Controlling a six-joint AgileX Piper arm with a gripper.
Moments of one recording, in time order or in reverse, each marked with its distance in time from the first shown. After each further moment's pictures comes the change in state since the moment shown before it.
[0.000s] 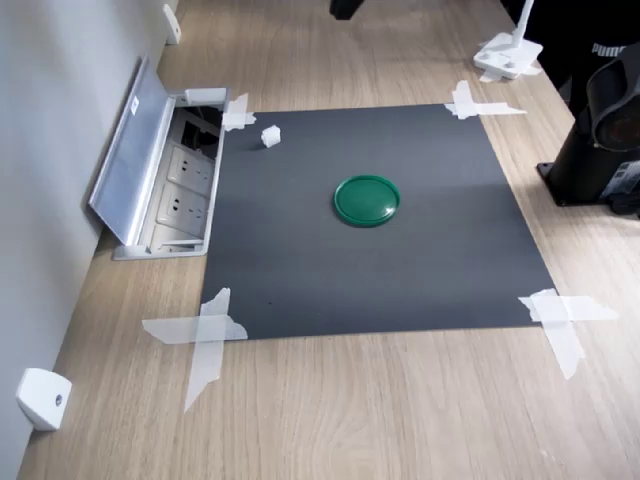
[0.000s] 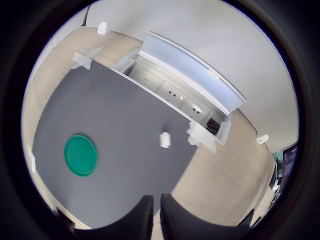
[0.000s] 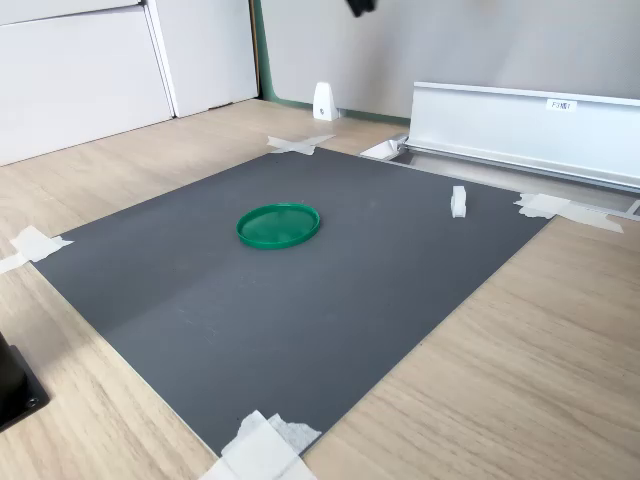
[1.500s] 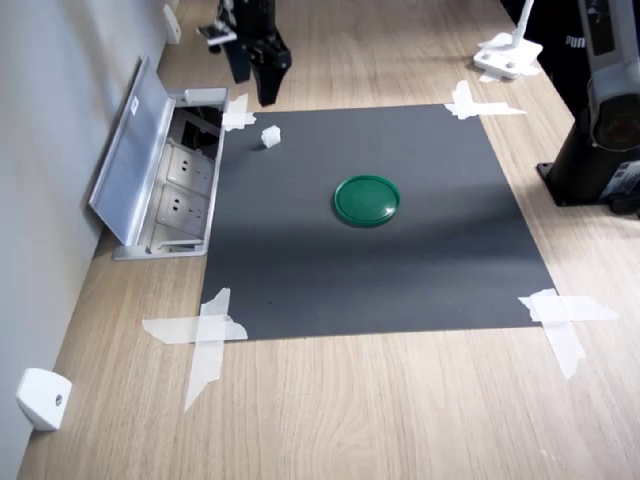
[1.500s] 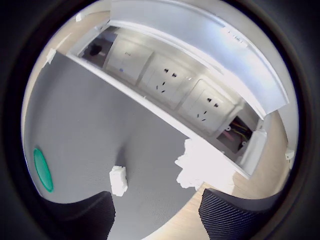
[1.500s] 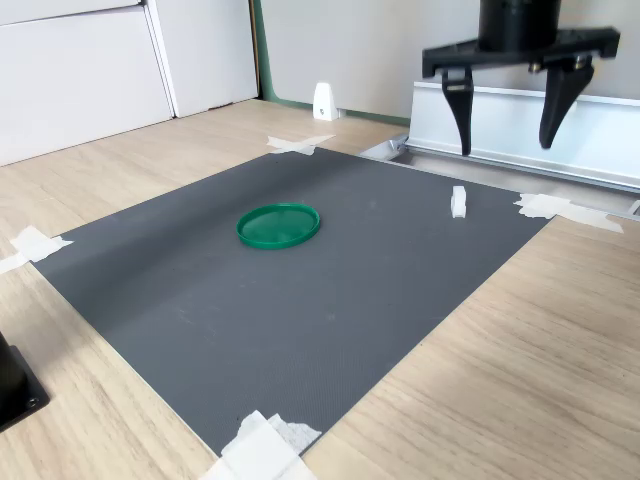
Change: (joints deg) arm -0.3 39.2 -26.5 0.0 2.7 -2.8
